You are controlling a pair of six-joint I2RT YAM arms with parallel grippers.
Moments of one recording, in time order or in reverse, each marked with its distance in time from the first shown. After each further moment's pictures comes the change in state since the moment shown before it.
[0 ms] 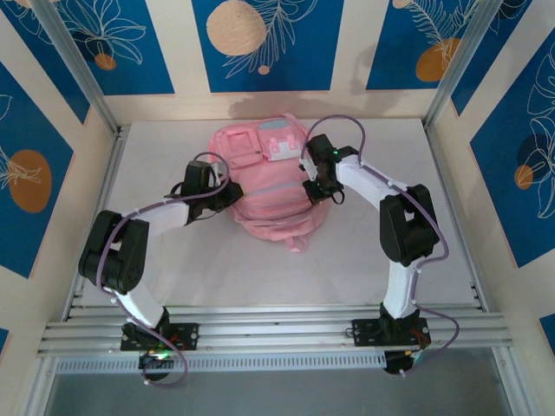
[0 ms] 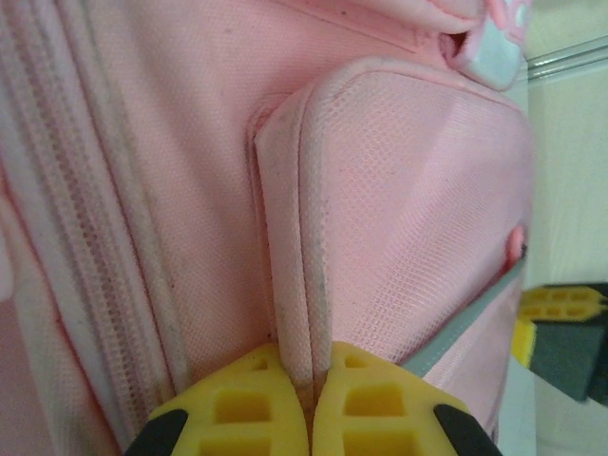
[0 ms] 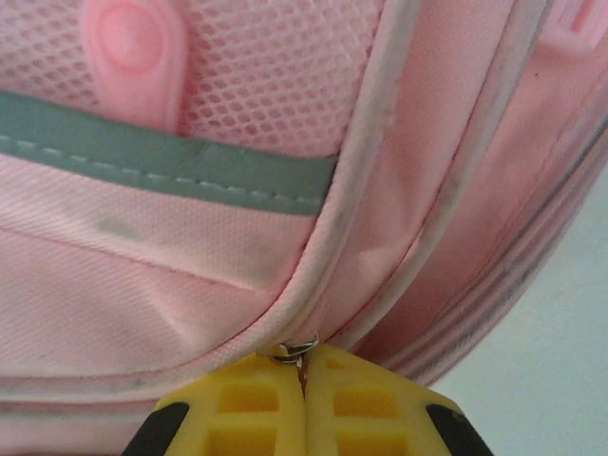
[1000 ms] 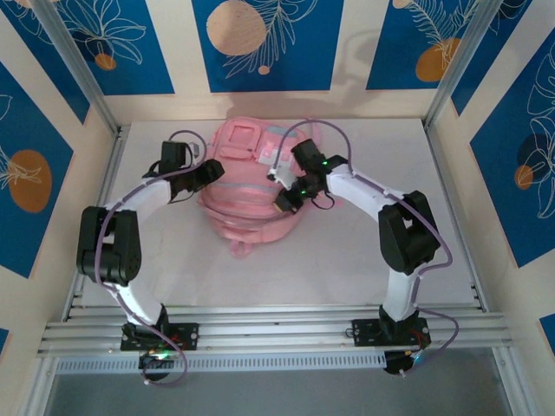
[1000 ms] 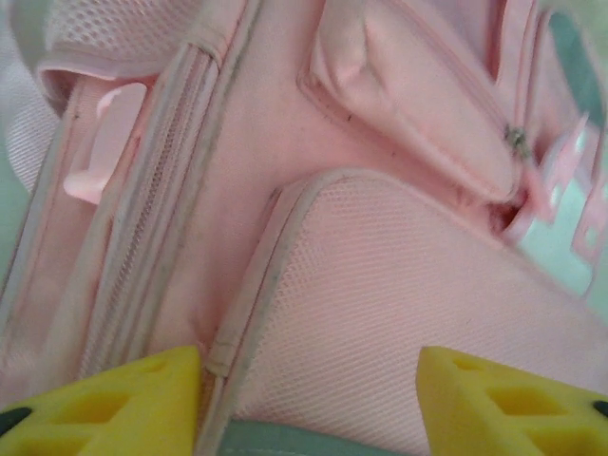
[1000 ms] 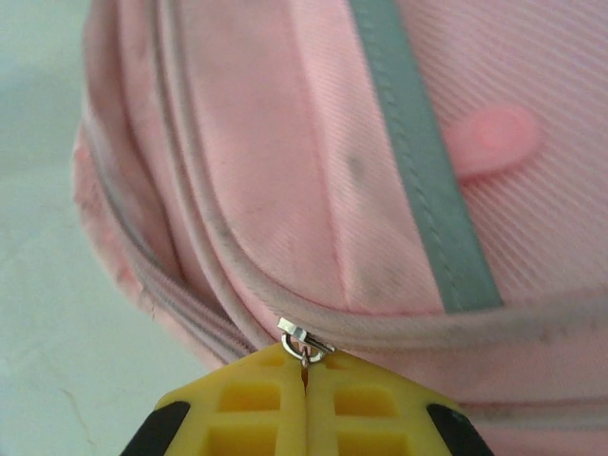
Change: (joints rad) left arm 0.176 0.026 0.213 -0.265 -0.076 0.185; right arm 0.163 -0.079 -0.070 0.163 -0.496 -0.226
